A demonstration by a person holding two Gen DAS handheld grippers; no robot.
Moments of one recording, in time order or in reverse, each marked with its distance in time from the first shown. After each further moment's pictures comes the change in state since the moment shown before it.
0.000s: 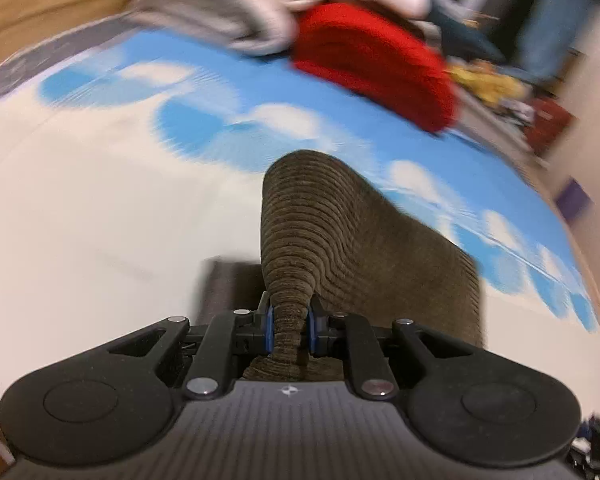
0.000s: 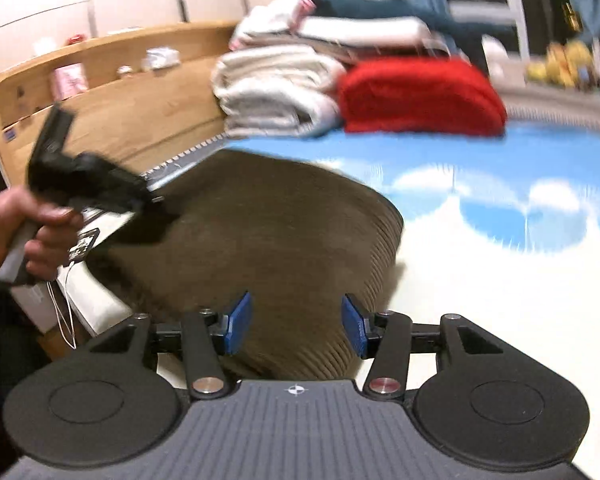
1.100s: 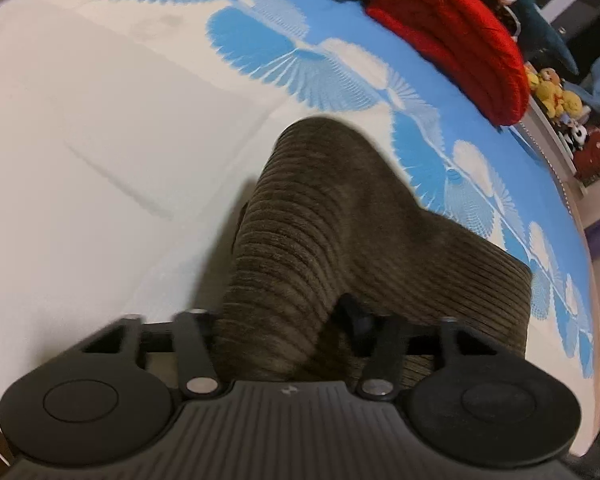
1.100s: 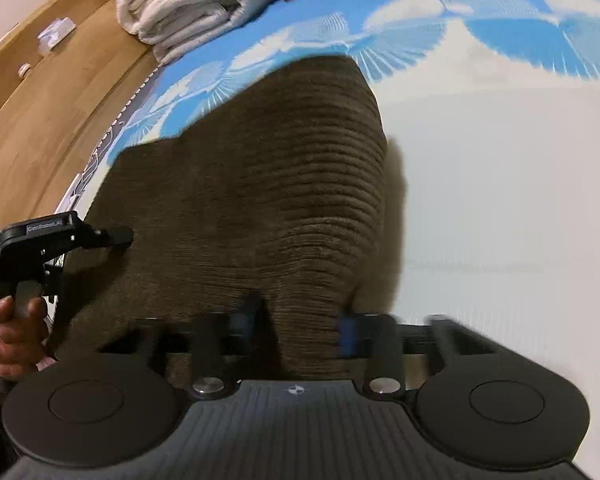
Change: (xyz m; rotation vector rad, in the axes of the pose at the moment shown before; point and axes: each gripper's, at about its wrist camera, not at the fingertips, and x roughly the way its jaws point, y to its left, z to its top) left arm 0.072 0.022 0.003 -0.180 0.161 0.031; right arm 0.153 -0.015 0.008 0.369 0.344 0.038
